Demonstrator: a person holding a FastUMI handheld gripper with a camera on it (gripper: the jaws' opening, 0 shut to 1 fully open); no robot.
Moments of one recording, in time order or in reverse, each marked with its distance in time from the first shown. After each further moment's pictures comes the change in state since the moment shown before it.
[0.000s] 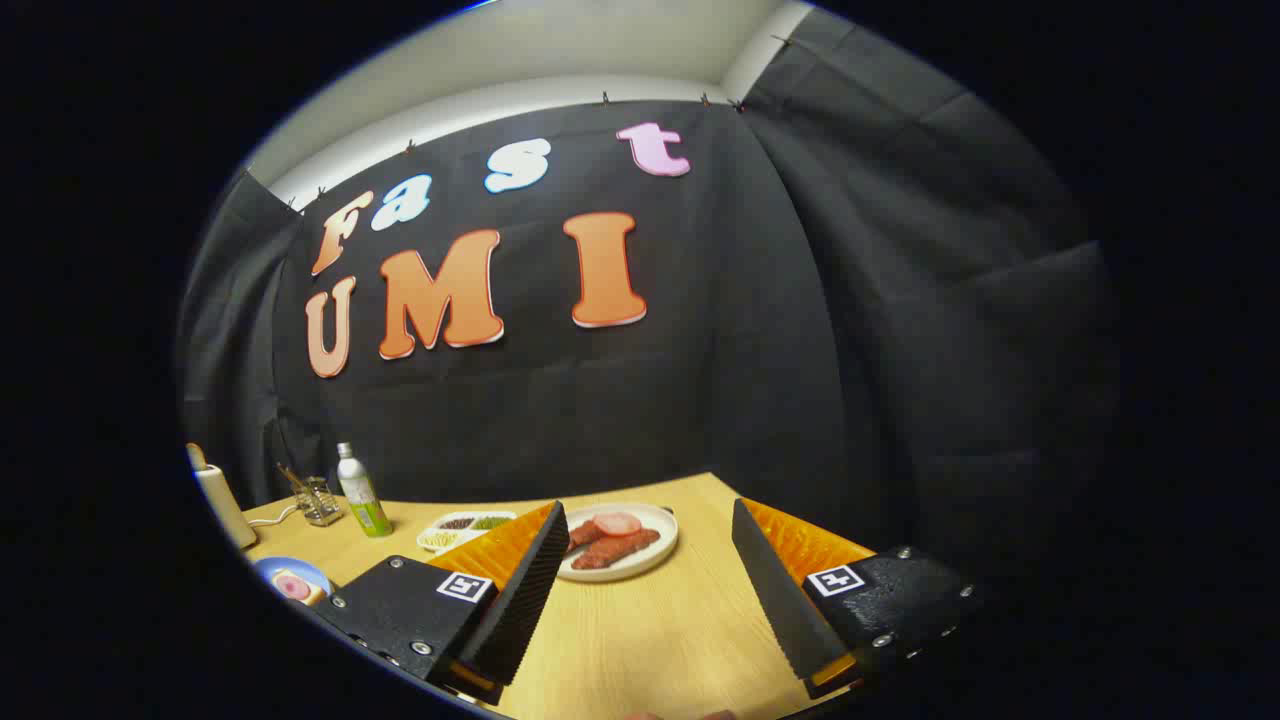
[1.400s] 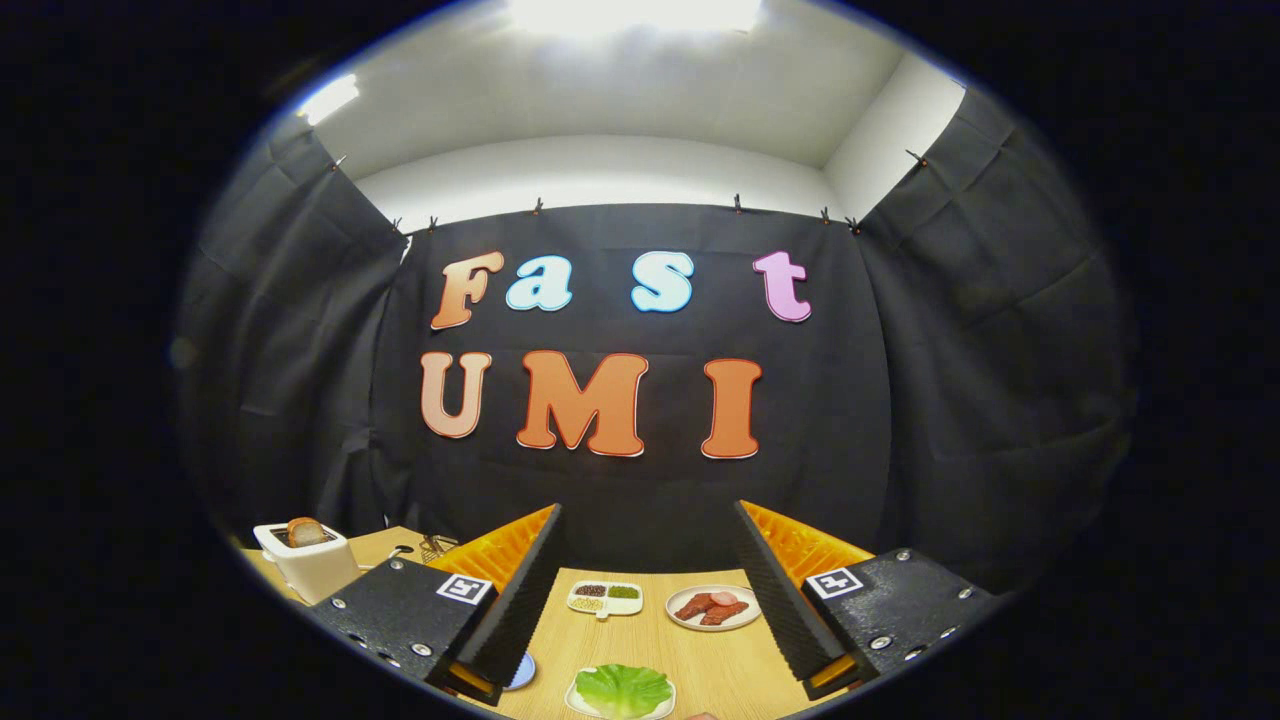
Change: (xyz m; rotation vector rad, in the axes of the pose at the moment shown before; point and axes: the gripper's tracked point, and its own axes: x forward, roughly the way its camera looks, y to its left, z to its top) arm -0.155 0.190 0.173 -0.146 -0.110 0.142
